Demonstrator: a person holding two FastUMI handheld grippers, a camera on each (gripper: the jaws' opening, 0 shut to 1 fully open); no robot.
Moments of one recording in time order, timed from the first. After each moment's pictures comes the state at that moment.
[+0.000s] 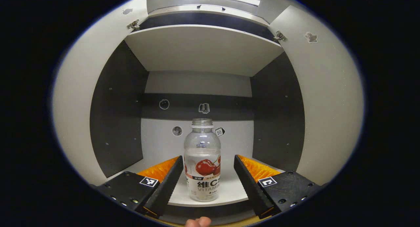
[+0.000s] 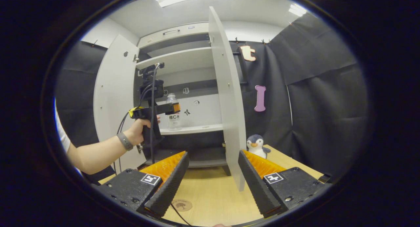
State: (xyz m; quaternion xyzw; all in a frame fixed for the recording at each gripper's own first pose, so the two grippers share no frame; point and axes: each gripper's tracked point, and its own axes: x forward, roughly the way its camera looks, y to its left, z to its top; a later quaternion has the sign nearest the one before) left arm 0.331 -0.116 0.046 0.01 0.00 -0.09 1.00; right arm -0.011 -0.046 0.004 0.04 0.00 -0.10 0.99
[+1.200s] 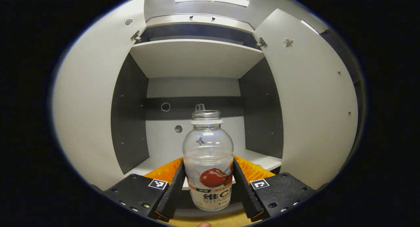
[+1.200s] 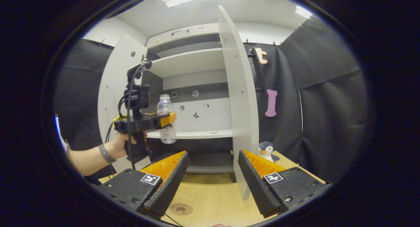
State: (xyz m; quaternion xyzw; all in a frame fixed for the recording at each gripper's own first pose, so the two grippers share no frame) left arm 0.221 -0.101 0.024 0.02 0.00 -0.14 0.99; right arm 0.013 -0.032 0.026 0.02 -0.01 -0.04 1.00
